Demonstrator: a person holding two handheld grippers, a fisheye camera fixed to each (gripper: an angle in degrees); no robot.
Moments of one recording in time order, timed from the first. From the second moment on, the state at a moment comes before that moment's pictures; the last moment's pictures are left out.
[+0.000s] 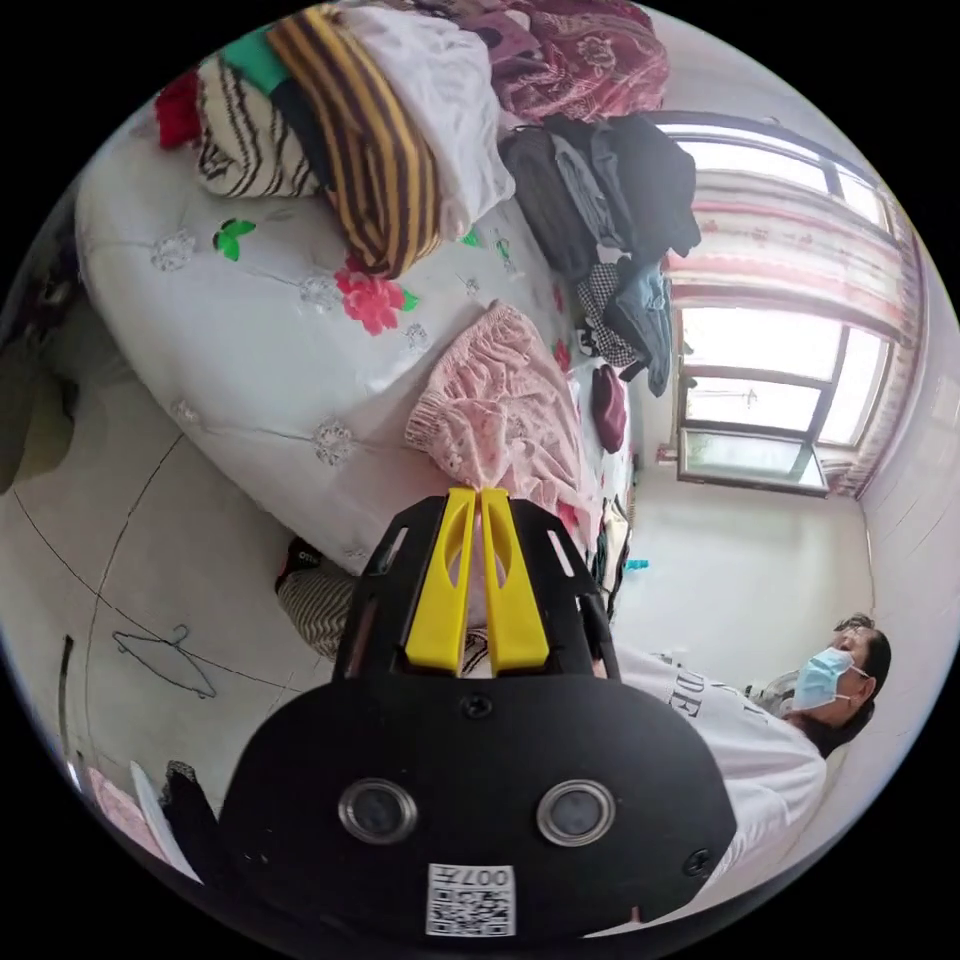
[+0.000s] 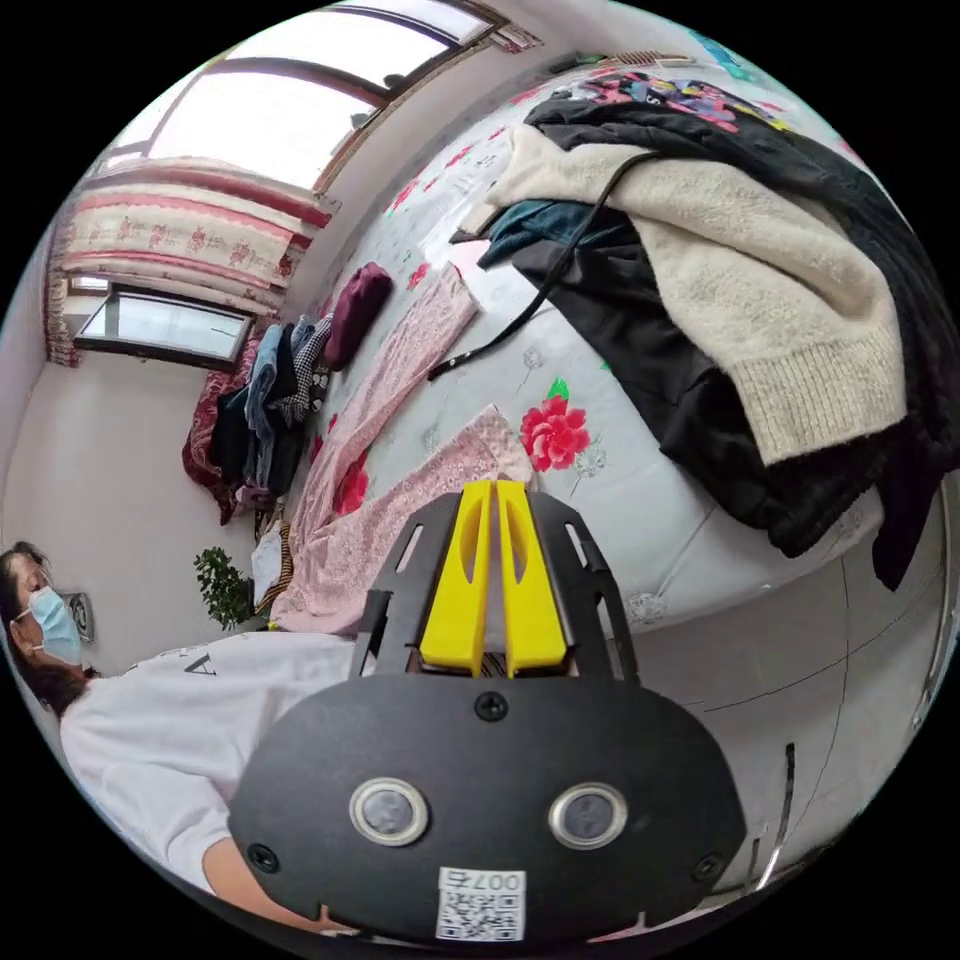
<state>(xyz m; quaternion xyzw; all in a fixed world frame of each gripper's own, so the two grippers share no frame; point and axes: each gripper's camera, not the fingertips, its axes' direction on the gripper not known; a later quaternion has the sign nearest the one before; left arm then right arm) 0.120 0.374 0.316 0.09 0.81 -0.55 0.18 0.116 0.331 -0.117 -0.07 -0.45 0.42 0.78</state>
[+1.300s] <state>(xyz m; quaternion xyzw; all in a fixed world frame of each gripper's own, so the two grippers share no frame) 0.061 0.352 0.374 0.18 0.71 -0.67 0.13 0.156 0.149 -0.154 0.13 -0.45 0.46 0.76</state>
